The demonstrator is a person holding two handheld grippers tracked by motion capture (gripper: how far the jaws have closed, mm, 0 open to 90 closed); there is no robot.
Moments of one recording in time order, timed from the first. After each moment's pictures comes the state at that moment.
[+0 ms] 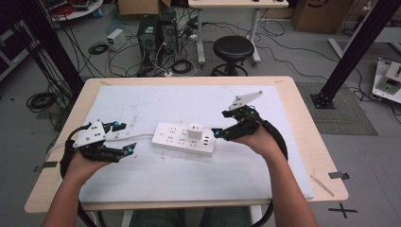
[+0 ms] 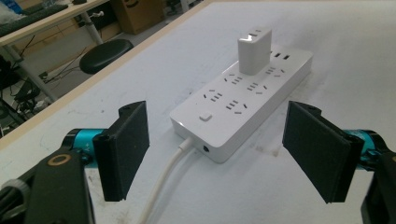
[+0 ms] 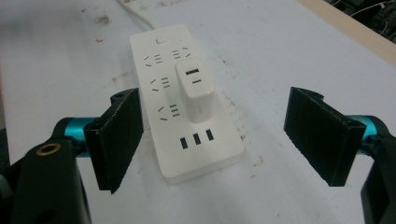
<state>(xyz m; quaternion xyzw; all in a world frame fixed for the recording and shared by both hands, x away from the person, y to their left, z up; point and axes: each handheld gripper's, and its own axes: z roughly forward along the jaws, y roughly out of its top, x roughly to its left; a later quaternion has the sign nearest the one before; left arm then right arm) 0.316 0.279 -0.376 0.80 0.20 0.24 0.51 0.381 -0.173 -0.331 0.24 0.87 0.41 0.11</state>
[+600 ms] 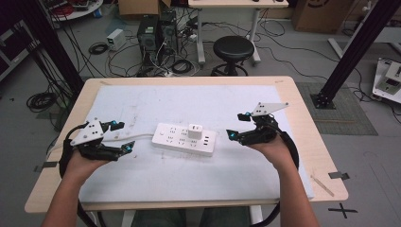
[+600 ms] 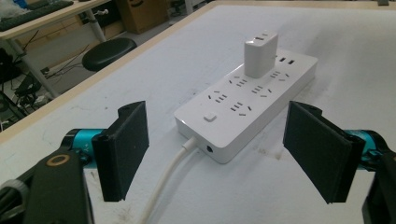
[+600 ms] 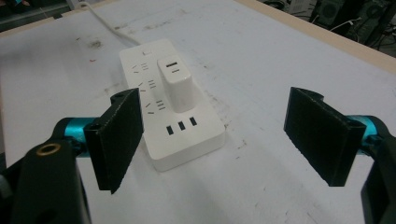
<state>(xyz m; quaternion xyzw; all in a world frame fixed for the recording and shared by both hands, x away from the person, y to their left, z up) 0.318 0.283 -0.376 0.79 0.22 0.24 0.52 0.365 -0.220 -0.349 0.27 0.83 0.47 0.12</state>
